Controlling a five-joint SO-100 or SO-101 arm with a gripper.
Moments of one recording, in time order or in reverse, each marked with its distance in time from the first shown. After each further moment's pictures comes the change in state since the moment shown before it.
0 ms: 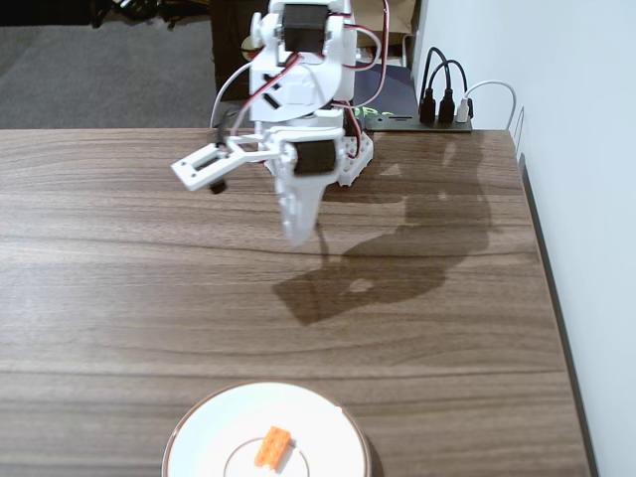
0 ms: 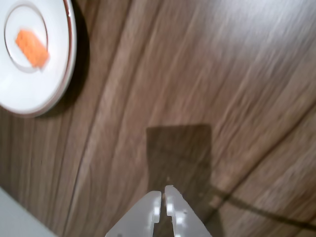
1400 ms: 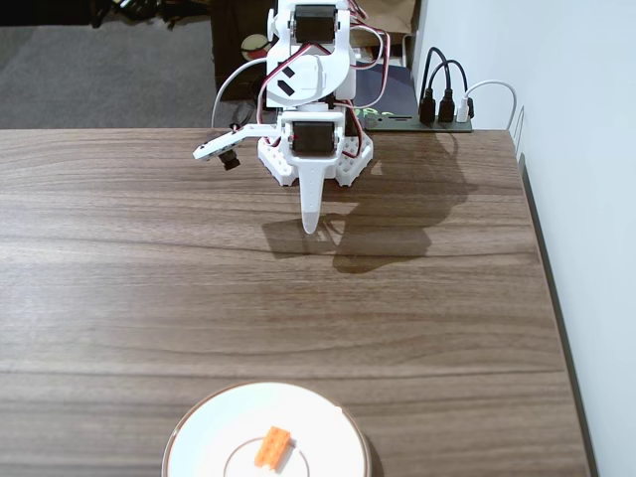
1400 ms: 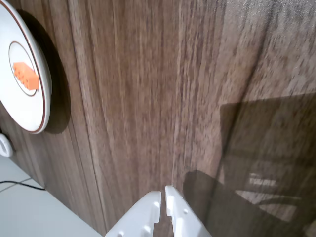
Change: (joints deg) arm -1.7 41.3 22.8 10.3 21.2
